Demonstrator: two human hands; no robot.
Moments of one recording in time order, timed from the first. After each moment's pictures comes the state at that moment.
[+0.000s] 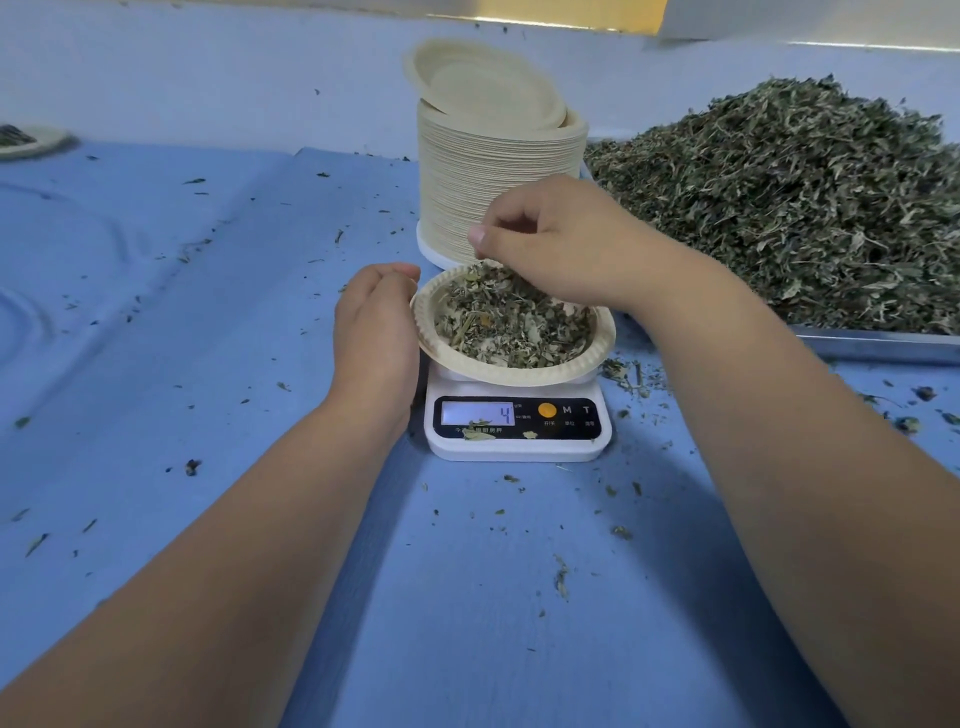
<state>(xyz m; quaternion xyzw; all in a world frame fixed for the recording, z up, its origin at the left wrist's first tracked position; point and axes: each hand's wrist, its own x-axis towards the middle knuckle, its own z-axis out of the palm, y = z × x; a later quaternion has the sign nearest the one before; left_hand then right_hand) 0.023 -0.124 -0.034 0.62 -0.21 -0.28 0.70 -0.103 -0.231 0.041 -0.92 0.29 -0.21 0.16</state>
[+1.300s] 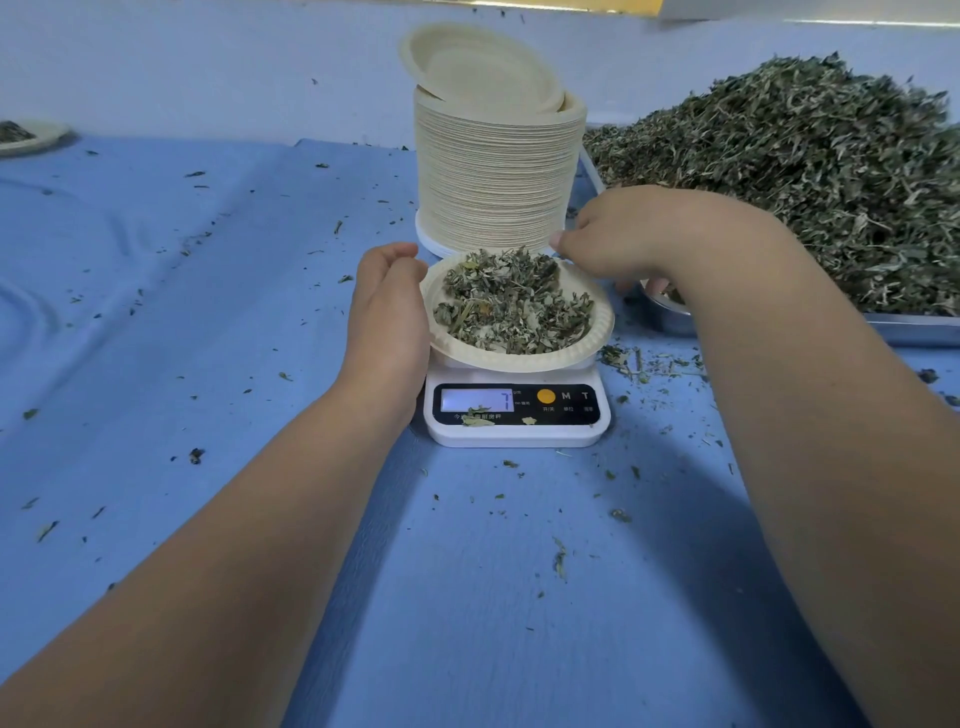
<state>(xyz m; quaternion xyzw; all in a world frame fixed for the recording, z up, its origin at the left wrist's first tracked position) 0.020 -0.125 -0.036 0.62 -0.27 -0.28 0.68 -0.128 -0.248 0.053 -0.86 0.51 0.02 0.09</state>
